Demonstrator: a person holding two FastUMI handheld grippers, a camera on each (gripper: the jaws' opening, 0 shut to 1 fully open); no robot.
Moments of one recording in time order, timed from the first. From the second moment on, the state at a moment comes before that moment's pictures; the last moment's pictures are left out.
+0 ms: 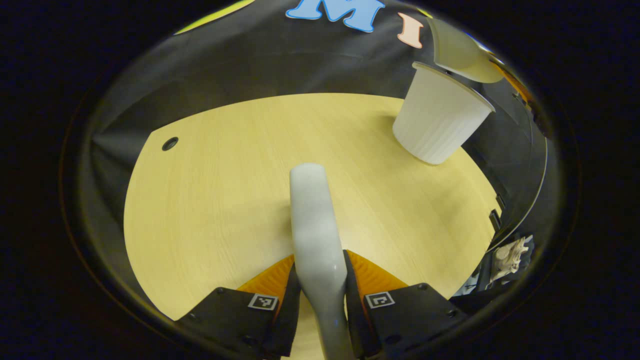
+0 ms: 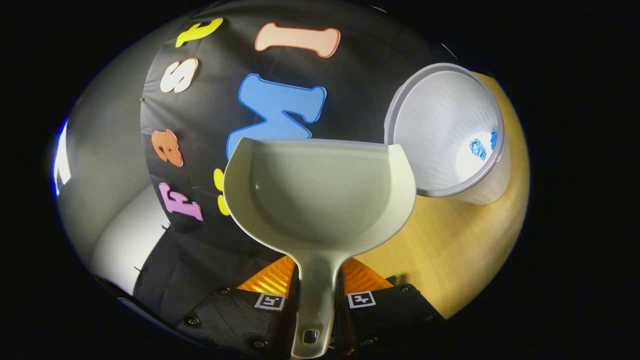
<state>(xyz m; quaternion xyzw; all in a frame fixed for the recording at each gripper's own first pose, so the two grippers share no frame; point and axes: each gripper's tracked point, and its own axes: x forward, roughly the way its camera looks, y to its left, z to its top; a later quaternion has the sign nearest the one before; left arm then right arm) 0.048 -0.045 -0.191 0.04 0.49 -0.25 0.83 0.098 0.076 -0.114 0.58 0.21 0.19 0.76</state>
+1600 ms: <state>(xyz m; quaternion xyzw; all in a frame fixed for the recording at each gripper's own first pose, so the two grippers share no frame) 0.029 0.005 -0.203 0.03 0.52 -0.15 0.84 0.002 0.150 -0.429 0.07 0.47 0.02 0.88</state>
